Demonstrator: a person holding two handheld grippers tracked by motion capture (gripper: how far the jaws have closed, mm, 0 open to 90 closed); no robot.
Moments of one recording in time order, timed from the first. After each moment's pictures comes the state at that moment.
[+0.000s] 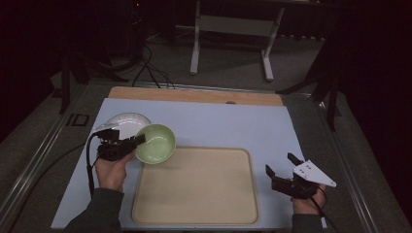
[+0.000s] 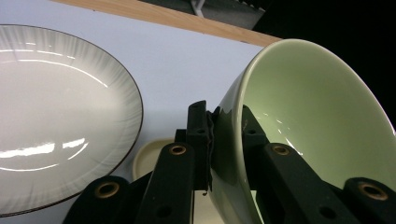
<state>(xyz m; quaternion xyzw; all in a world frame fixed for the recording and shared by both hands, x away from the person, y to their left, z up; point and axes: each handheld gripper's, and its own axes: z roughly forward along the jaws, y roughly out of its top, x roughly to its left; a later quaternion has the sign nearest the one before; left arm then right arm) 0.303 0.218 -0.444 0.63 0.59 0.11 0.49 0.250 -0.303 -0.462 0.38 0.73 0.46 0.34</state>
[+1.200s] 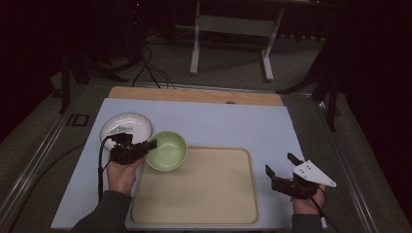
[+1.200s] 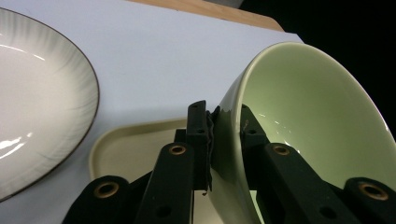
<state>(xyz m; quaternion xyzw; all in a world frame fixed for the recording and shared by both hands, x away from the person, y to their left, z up) 0.303 0.190 -0.454 0.66 0.57 0.09 0.48 0.250 -0.303 -0.462 0.38 0.73 0.46 0.34</state>
